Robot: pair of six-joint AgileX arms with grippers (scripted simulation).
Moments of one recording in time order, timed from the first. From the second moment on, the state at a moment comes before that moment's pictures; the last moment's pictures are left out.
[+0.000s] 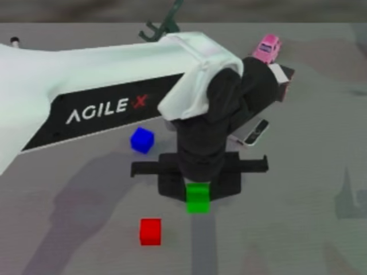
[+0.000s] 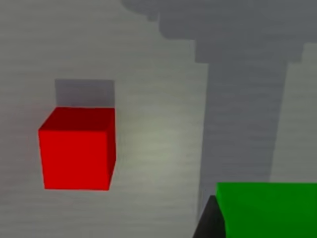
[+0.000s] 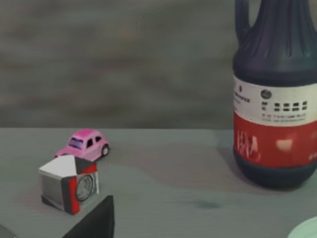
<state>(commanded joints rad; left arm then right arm) -0.89 1.97 1.55 -1.14 -0.02 -0.89 0.01 0.00 0.00 0.00 0.00 0.00</state>
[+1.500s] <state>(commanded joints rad) -0.89 2.05 1.37 -0.89 -0.02 -0.89 0.01 0.00 0.00 0.00 0.00 0.00</state>
